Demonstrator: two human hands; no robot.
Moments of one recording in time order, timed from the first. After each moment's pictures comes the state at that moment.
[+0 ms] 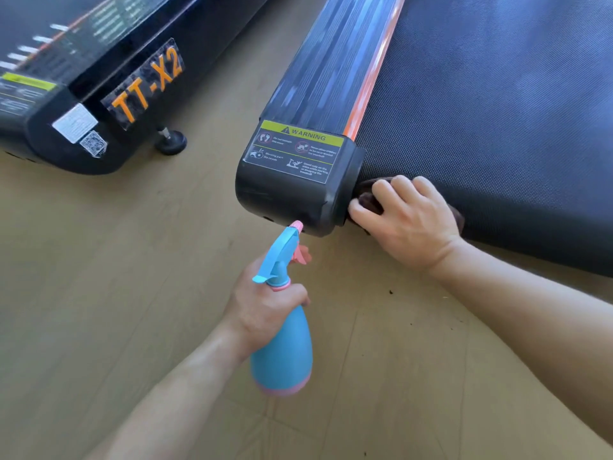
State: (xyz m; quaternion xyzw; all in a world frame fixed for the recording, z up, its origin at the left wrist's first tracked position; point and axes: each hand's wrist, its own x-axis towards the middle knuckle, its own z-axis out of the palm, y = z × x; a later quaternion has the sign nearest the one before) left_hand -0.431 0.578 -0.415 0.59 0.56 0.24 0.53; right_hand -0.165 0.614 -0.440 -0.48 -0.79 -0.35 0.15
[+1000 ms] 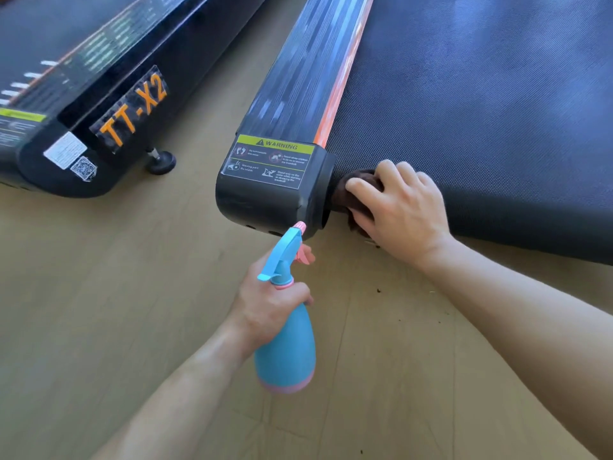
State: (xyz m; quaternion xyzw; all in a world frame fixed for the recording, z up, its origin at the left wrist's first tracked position) left_hand -0.405 0.575 -0.409 0.62 0.52 0.23 0.54; right_hand -0.155 0.603 -0.427 -0.62 -0.71 -0.26 0.20
